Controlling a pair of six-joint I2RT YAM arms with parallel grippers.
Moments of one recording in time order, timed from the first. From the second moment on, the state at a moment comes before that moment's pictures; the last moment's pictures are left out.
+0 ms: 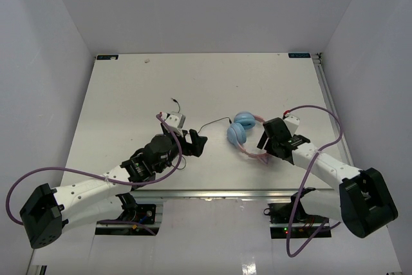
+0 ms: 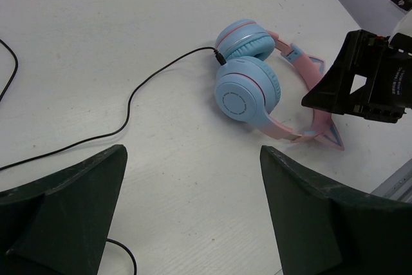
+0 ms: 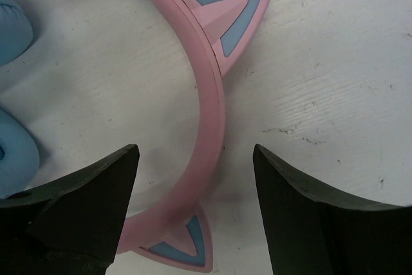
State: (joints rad) left arm -0.94 0.93 0.46 0.26 -0.34 -0.40; right arm 0.49 1.16 0.55 -0.42 0.40 0.79
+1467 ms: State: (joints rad) left arm -0.94 1.32 1.34 -0.47 -0.19 -0.31; right arm 0.77 0.83 0.64 -0.16 -0.04 0.18
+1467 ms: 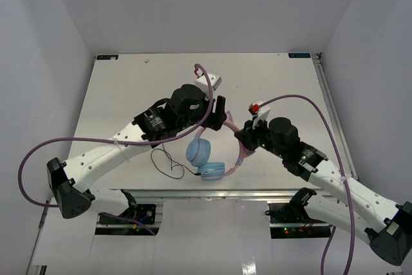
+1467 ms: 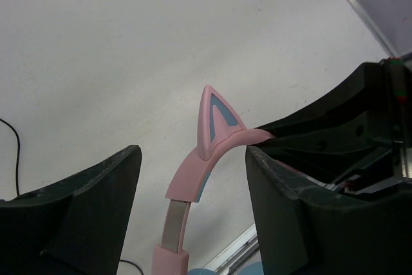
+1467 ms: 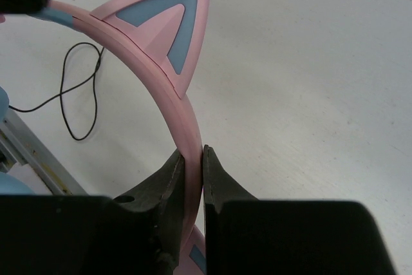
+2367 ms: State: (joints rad) left arm -1.01 1.45 1.34 -0.59 -0.21 -0.22; right arm 0.80 0.85 0.64 -0.20 -0.03 0.17
